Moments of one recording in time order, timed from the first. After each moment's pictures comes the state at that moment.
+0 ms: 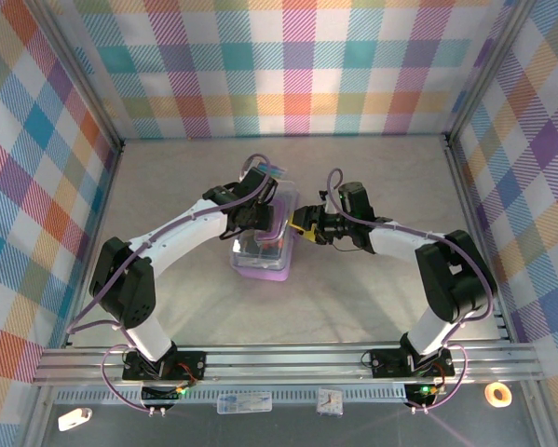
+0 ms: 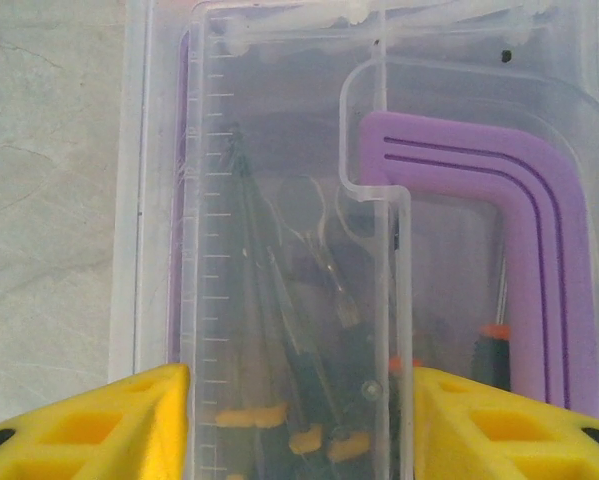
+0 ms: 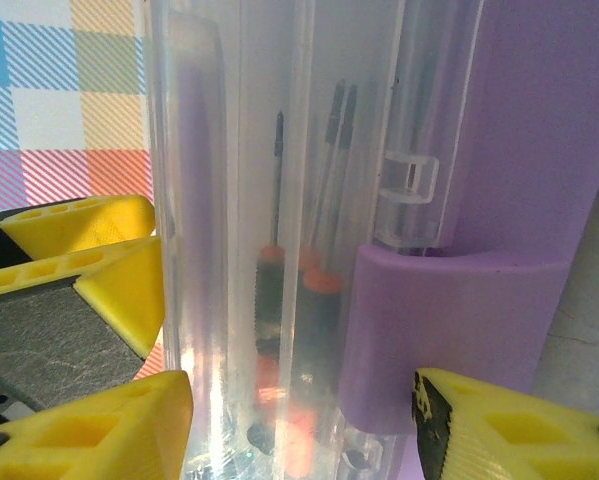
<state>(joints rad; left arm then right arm) -0.65 1.70 1.36 -0.74 -0.24 -0.45 0.46 1.65 0.86 0.18 -0.75 0.96</state>
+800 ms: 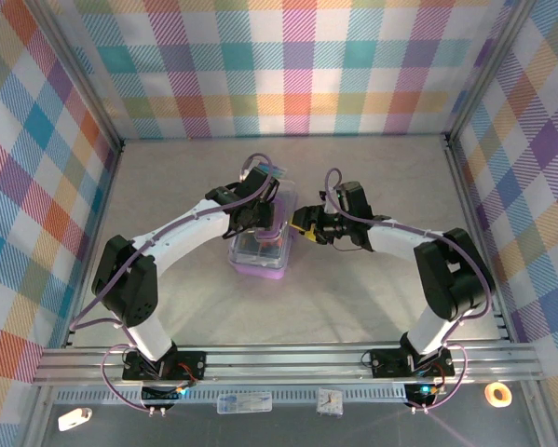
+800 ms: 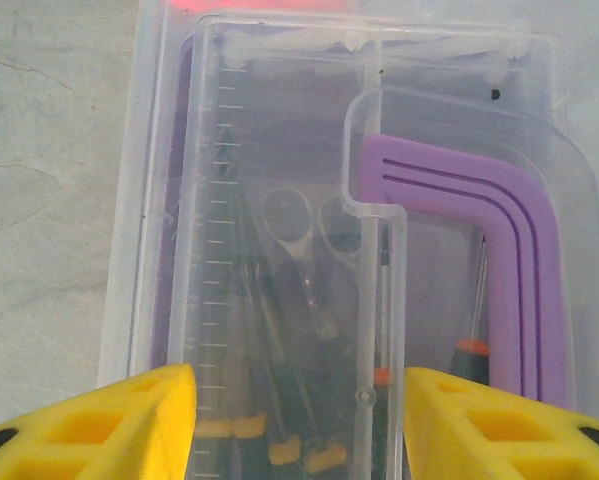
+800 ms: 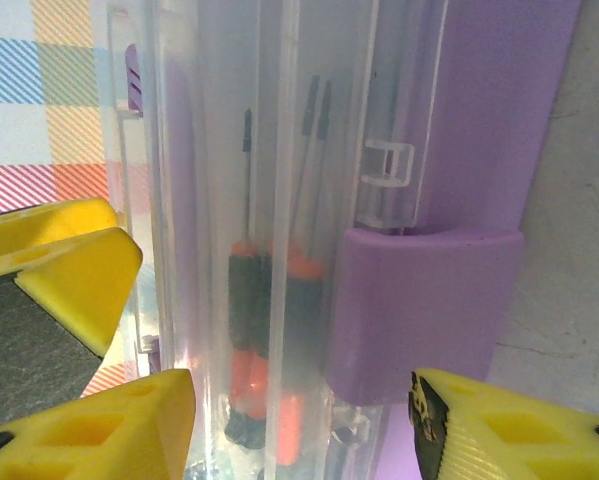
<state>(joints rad) -0.66 1.72 1.35 -0.69 -0.27 -0.48 0.46 1.66 0.89 0.10 -0.68 0.92</state>
